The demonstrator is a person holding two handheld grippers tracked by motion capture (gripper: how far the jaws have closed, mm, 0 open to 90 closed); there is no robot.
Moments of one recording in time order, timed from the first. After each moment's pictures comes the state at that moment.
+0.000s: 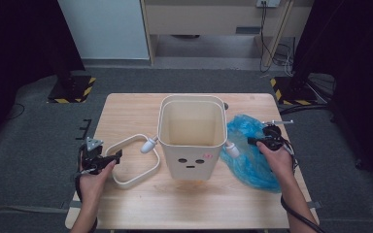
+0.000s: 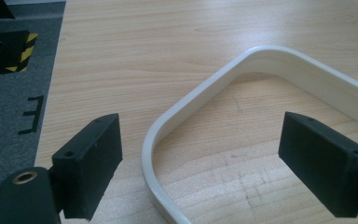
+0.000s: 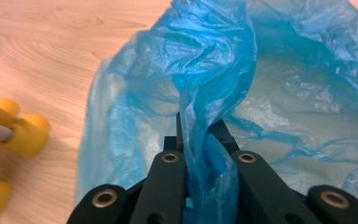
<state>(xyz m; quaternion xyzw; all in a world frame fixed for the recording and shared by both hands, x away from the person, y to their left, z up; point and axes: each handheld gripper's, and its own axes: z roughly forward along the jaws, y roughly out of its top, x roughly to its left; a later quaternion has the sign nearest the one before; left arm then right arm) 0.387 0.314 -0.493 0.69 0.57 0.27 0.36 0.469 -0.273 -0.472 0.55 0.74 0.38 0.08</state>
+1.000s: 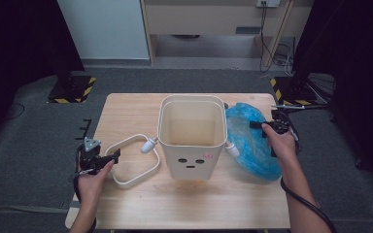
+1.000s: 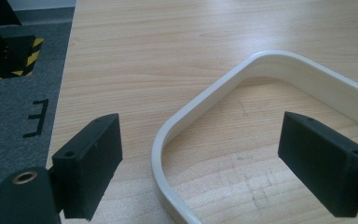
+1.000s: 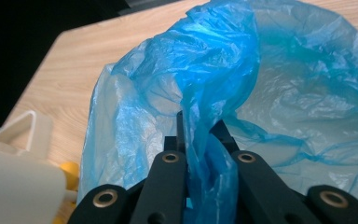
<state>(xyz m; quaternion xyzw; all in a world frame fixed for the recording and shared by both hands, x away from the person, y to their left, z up) 0.386 0.318 -0.493 0.69 0.56 0.27 0.36 0.499 -0.288 -0.433 0.59 0.67 0.45 0.03</state>
